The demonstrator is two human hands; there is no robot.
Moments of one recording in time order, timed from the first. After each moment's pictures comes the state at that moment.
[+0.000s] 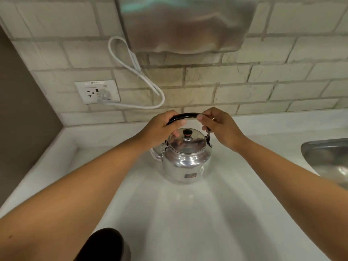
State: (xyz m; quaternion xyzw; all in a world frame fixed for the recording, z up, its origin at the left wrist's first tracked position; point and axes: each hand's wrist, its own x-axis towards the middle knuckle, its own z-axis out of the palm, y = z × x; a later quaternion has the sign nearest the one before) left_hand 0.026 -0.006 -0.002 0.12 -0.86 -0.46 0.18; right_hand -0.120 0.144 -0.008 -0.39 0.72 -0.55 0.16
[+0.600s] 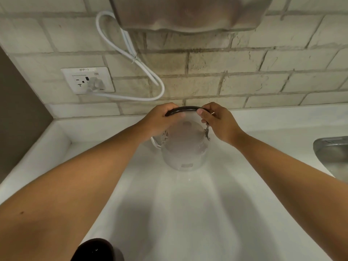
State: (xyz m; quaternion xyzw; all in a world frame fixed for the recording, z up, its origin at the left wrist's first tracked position) left_hand -0.012 -0.046 -0.031 0.17 -0.85 -0.48 0.16; right_hand -0.149 0.111 -0.041 -0.41 0.76 -0.50 0.10
